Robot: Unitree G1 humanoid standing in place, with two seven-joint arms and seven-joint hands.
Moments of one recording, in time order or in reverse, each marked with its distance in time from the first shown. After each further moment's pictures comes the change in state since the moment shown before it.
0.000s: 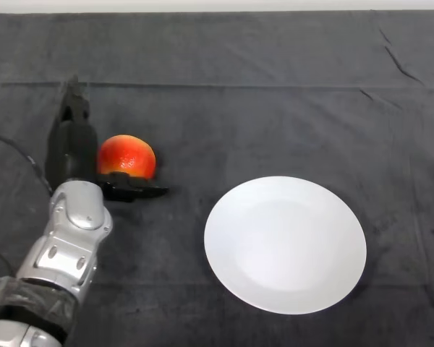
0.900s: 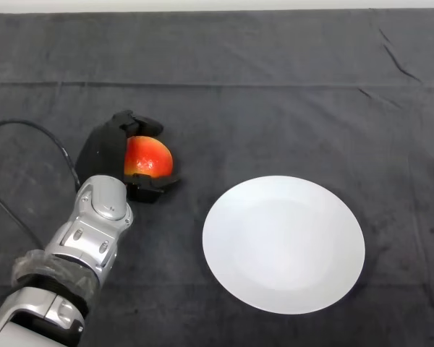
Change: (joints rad) left arm -0.116 -0.013 -0.104 0.115 0.000 0.048 -0.033; right arm 0.000 0.000 0.000 0.000 0.000 0.000 0.000
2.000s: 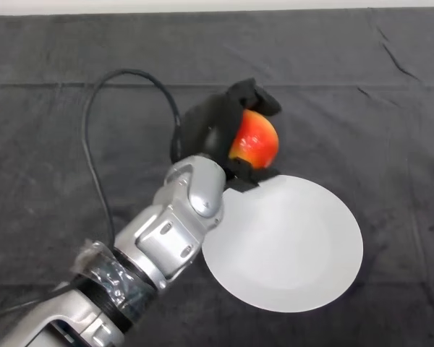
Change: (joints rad) left arm -0.001 -0.053 -0.387 -0.511 0.023 0.249 0.012; right arm 0.000 0.000 0.000 0.000 0.000 0.000 0.000
